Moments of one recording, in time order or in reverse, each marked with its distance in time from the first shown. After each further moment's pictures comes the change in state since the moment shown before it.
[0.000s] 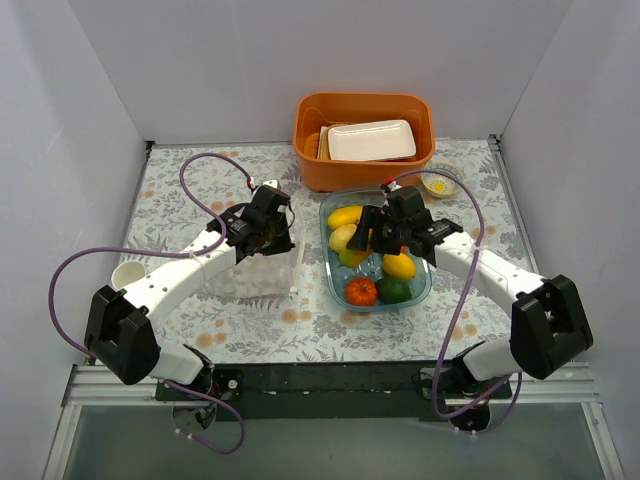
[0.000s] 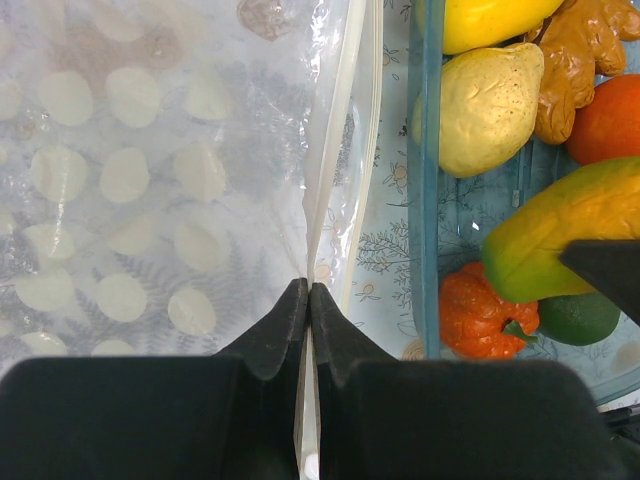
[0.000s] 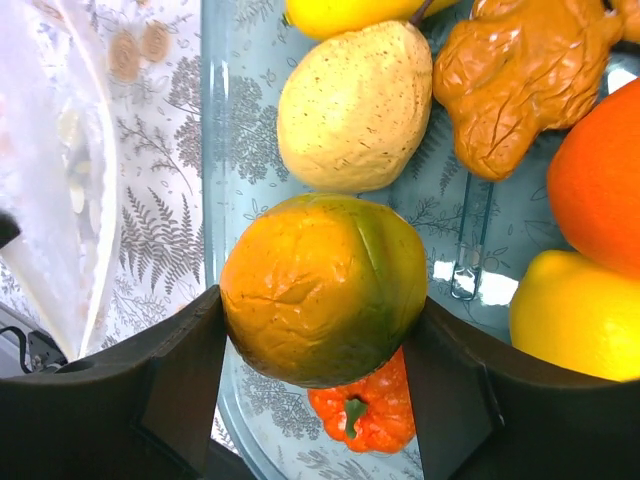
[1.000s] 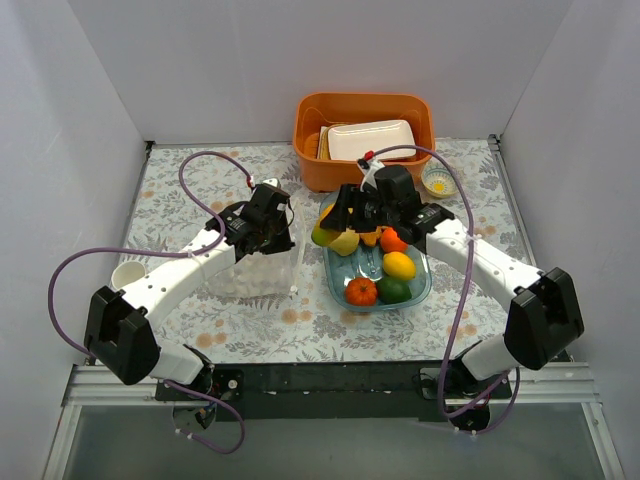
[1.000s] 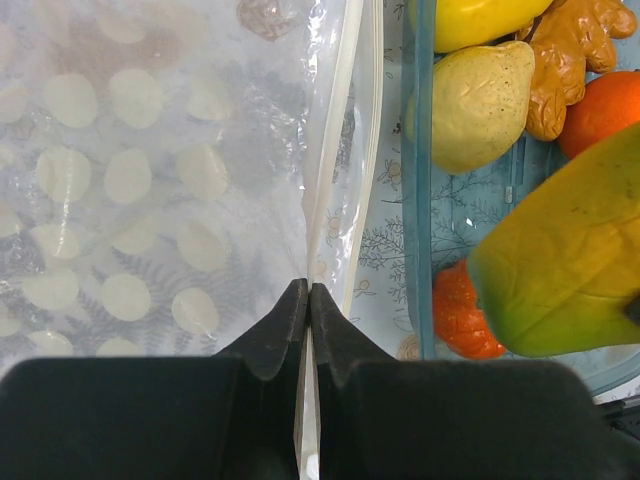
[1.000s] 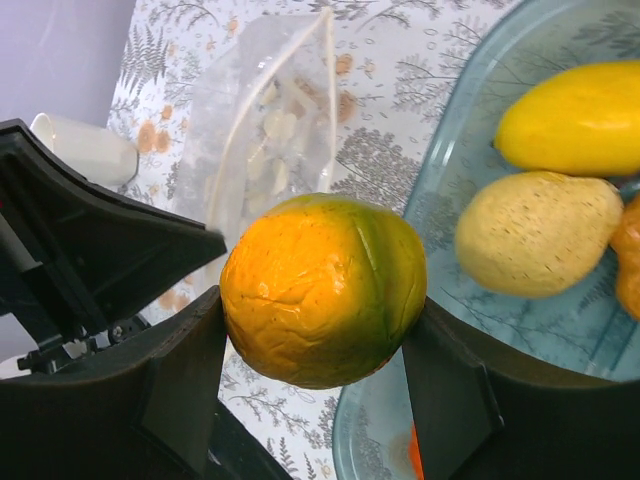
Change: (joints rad) left arm 0.005 -0.001 0.019 -0.018 0.011 0.002; right arm 0.064 0.019 0.172 0.087 -0.109 -0.037
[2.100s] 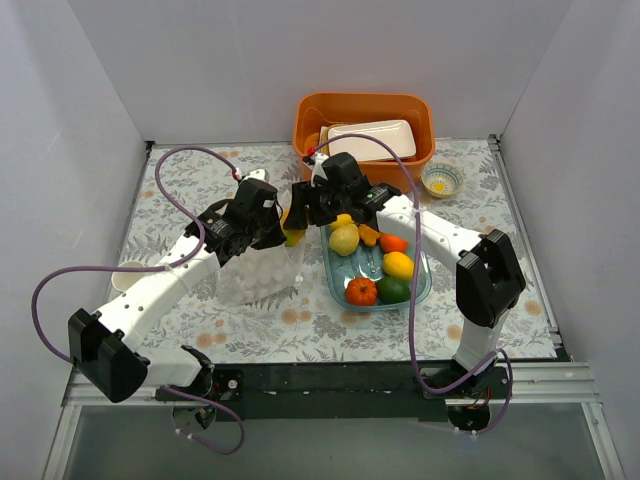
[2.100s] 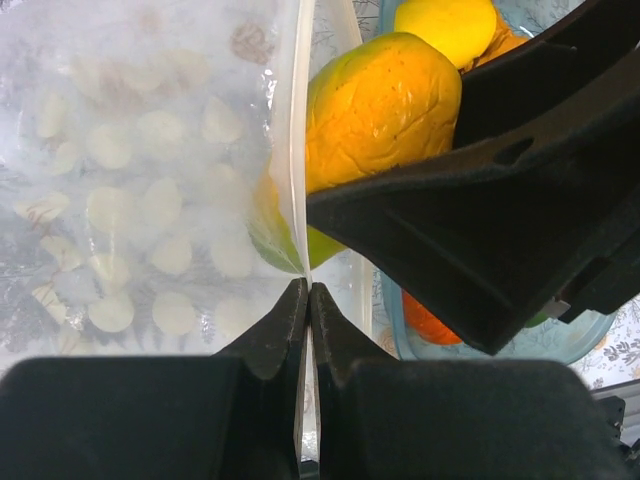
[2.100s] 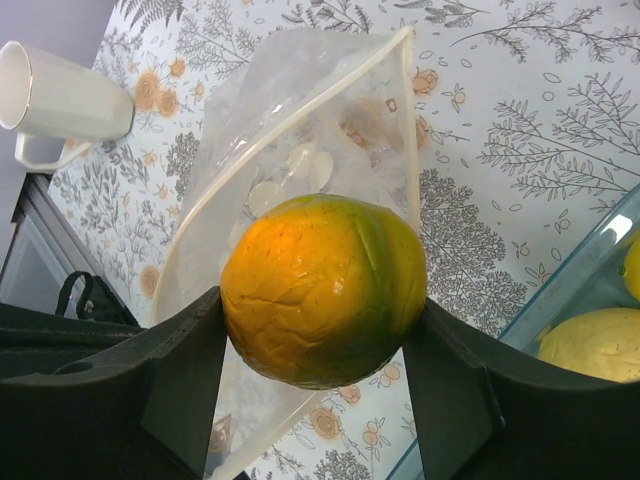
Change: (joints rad) left arm 0.000 -0.109 0.052 -0.064 -0.022 -0.003; right arm 0.137 0.363 0.378 -0.090 -0.032 -0.126
